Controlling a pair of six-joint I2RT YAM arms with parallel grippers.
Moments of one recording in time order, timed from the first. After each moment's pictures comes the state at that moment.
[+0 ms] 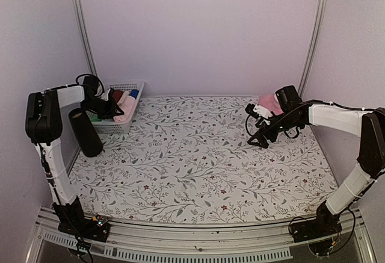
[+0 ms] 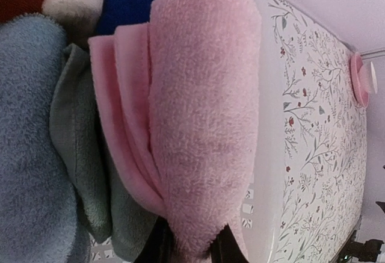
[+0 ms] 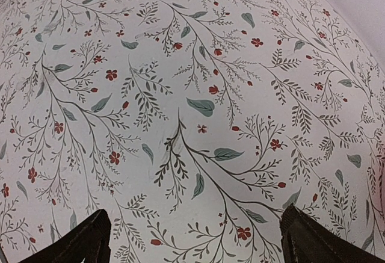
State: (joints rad) left arm 0.08 2.04 1.58 -0.59 0.52 -0.13; right arm 0.34 1.59 1.09 -0.44 -0.44 -0.59
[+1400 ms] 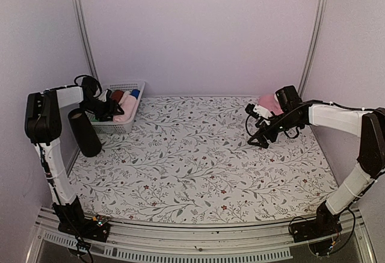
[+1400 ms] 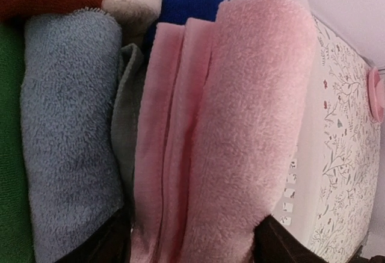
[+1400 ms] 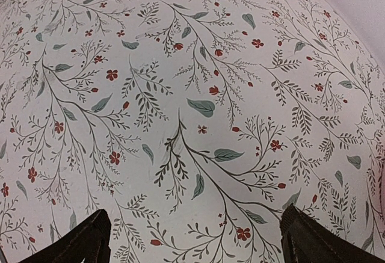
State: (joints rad) left arm 0.10 2.05 1.57 -0.57 0.46 -0.16; right arm 0.34 1.59 1.08 -0.44 -0.44 -0.60
